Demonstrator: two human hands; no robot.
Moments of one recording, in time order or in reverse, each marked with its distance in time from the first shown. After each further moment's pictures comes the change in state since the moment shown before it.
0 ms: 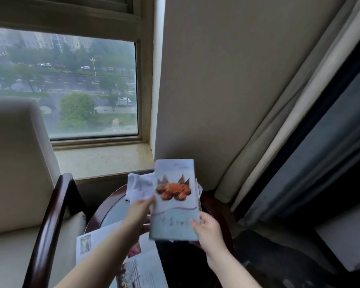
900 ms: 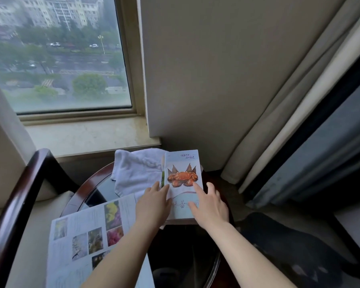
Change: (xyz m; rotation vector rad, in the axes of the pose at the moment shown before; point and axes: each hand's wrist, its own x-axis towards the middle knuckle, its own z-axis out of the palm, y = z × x) left_hand 0.097 -0.088 0.068 1.317 0.191 0.500; right_hand 0.128 0.070 -0.049 -1.332 0.023 -0.242
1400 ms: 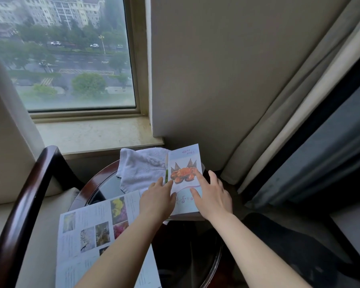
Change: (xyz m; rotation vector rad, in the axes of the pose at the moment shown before) left_hand -0.004 0.001 -0.016 0.020 -0.026 0.025; right_hand -0.005 -0.013 -0.024 -0.032 0.093 -0.047
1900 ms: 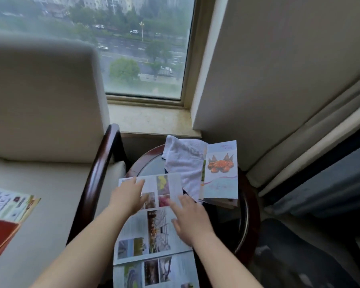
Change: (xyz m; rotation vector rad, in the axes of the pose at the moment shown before) left_hand -0.111 -0.156 -0.064 0.156 -0.139 -0.224; right_hand -0.113 -0.126 0.029 -0.199 -0.251 -0.568
